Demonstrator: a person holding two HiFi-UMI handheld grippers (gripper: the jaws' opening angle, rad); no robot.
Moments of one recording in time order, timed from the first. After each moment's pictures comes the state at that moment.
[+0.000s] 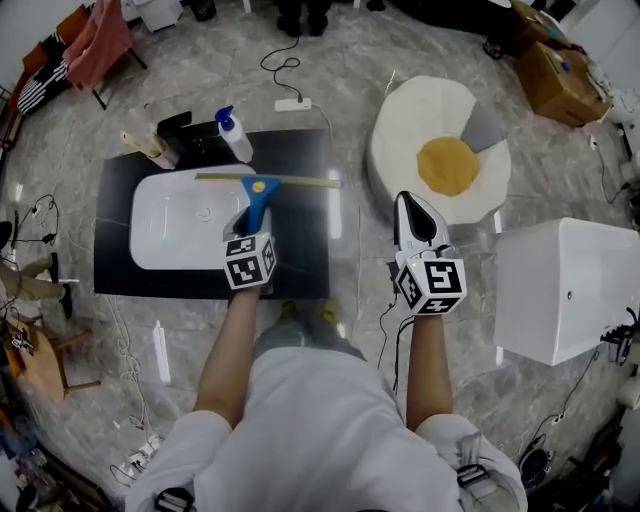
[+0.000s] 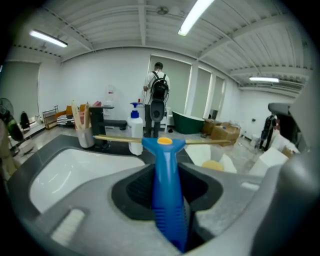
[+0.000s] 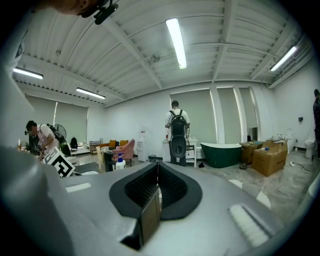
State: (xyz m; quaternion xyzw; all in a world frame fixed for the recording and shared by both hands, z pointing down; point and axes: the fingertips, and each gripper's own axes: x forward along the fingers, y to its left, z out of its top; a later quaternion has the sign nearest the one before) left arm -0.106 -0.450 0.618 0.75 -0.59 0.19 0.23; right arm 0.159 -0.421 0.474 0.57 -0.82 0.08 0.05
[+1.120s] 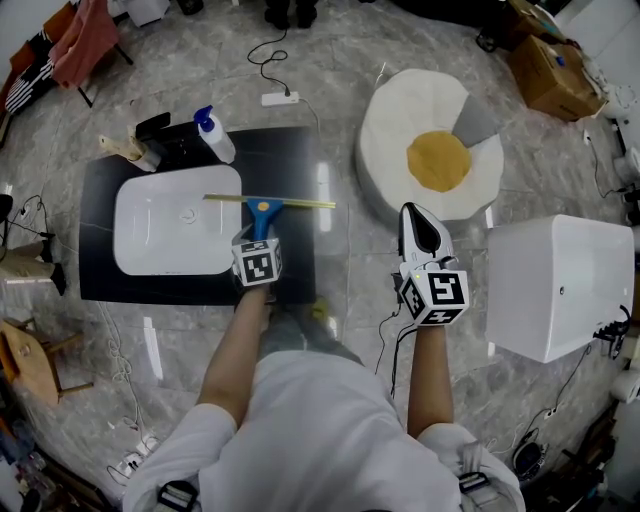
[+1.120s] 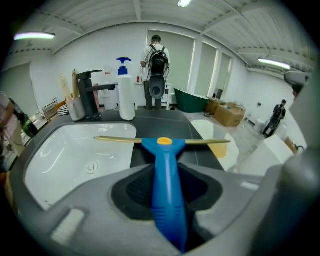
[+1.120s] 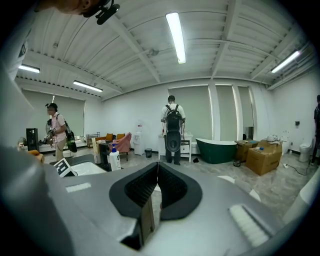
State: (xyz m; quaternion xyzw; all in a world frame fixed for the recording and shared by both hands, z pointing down) left arm -0.075 -0.440 0.727 0.71 -0.57 0.29 0.29; right arm 0.200 -0.422 0.502 0.58 -0.81 0.09 0.08
